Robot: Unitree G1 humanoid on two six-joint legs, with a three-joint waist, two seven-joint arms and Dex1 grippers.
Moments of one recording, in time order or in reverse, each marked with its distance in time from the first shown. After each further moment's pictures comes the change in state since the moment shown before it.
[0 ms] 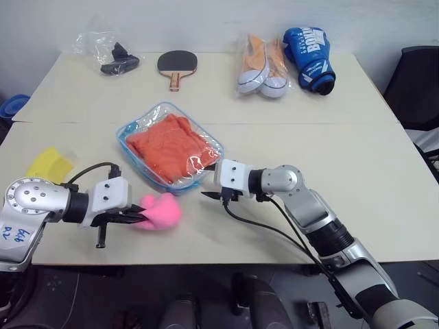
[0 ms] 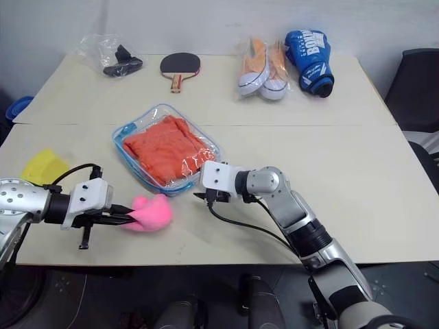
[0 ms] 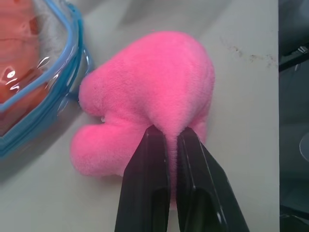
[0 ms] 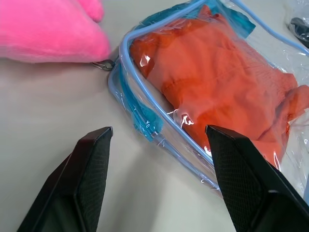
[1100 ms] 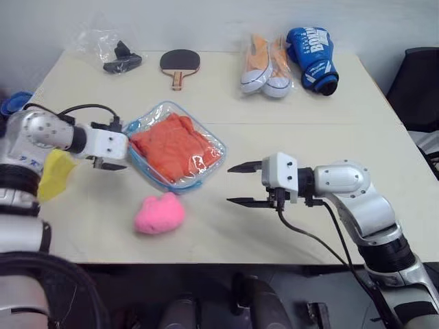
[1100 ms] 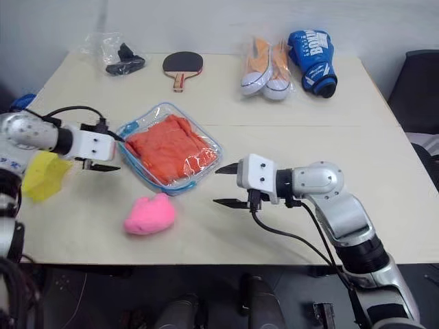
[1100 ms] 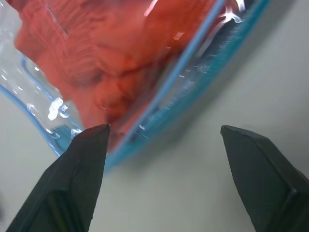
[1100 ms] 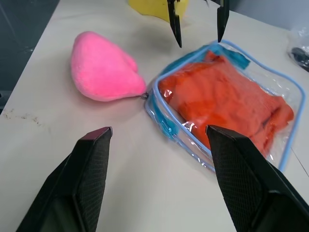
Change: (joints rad) left arm -1.030 -0.173 -0.511 1.355 0.785 -1.064 0.309; right arm 0.159 -0.281 -0.237 -0.426 0.356 0.222 0.183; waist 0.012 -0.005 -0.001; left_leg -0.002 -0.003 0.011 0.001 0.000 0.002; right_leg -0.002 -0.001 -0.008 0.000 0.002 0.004
